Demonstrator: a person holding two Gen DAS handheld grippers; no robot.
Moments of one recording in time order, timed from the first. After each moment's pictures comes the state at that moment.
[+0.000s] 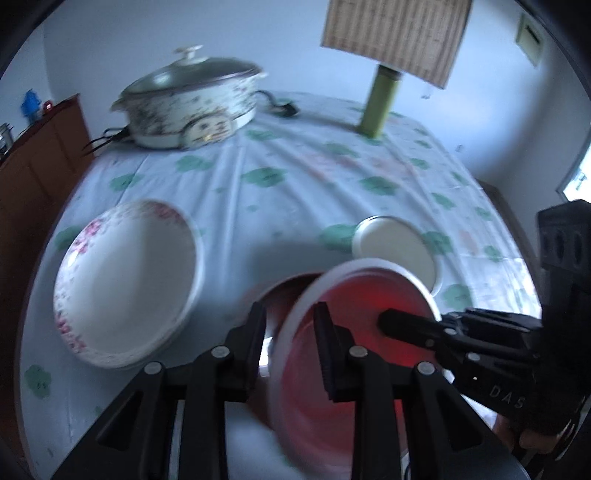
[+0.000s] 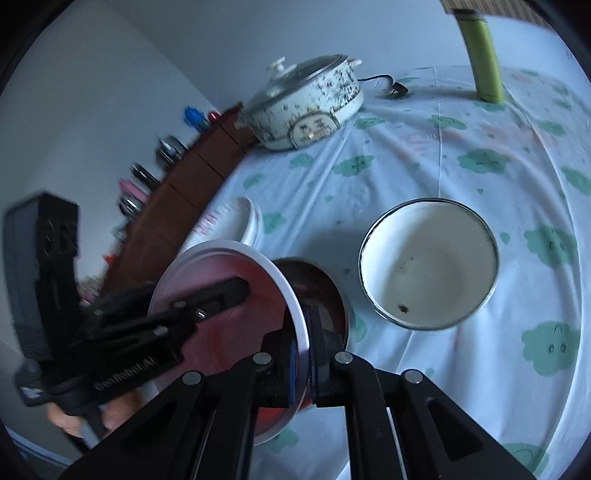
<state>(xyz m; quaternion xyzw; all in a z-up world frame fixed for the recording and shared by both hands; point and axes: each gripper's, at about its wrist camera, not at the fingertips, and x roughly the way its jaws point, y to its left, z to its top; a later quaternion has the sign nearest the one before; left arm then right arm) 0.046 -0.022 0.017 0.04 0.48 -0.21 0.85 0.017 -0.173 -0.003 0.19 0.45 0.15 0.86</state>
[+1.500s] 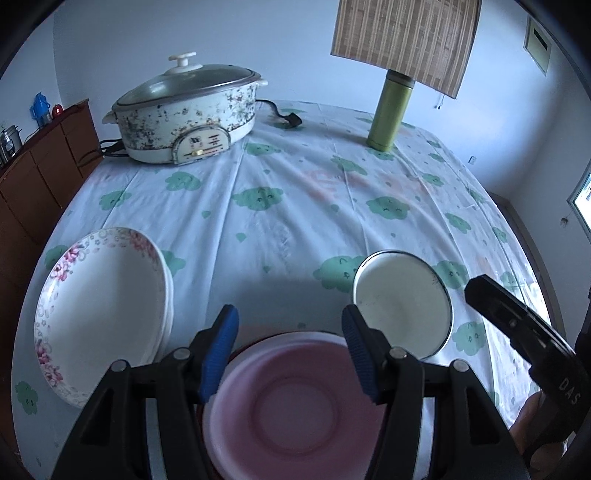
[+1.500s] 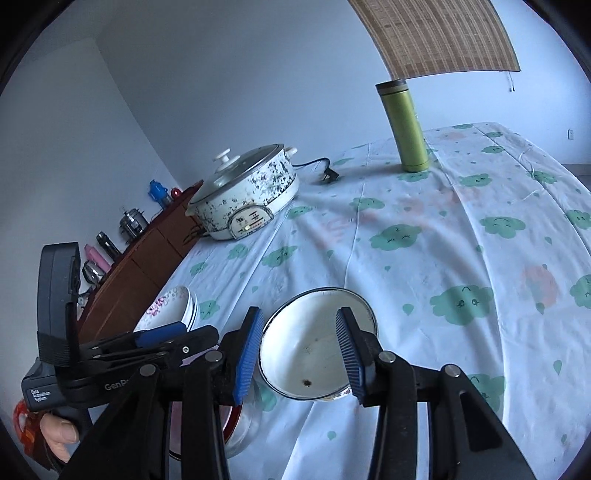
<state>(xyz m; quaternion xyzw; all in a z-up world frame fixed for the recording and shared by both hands) 0.070 -0.065 0.010 0.04 0.46 -0.20 0.86 0.000 -0.244 0.009 0.21 0.31 0.04 0.93</state>
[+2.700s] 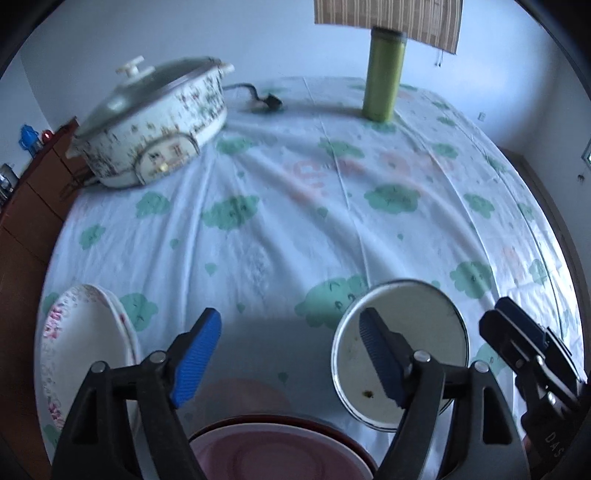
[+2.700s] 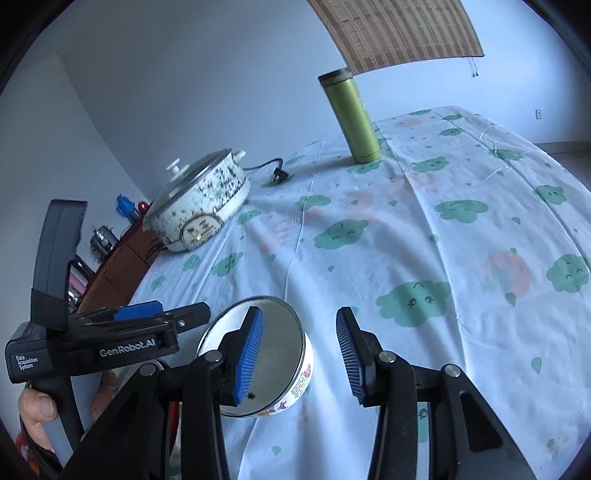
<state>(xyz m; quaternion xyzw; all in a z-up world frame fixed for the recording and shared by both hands) 0.115 -0.131 -0.003 0.12 0.50 -0.18 0.84 0.008 -0.282 -0.014 0.24 0.33 -0.02 0.91</state>
